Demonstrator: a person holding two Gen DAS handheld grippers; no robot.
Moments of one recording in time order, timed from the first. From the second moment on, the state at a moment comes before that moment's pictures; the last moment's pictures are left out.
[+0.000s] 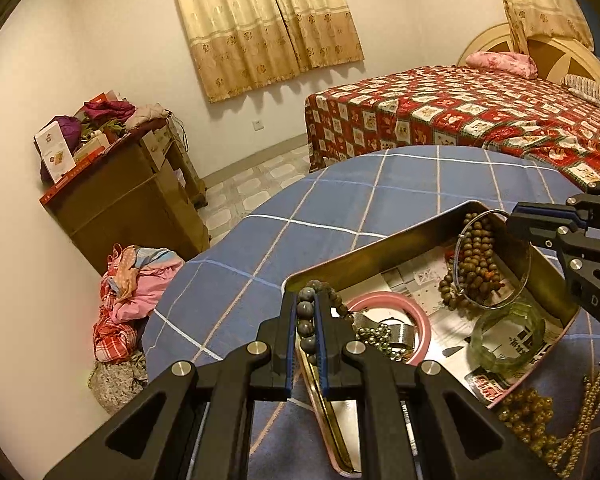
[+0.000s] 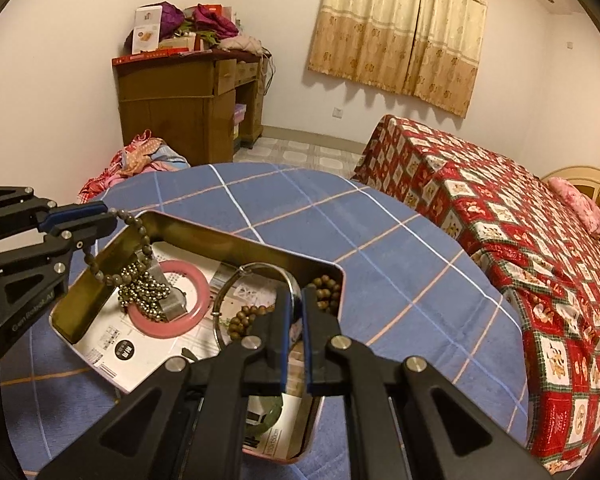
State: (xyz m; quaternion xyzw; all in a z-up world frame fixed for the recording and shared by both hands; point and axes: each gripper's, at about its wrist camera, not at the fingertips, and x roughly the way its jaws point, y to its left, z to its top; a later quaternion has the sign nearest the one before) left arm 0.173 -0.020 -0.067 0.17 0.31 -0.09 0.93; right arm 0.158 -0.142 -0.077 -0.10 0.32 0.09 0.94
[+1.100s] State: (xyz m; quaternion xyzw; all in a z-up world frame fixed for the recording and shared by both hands) left arm 0.165 -0.017 -0.074 0.20 0.30 -0.05 0.93; right arm 0.160 -0.152 -0.089 -0.07 0.35 0.08 0.93
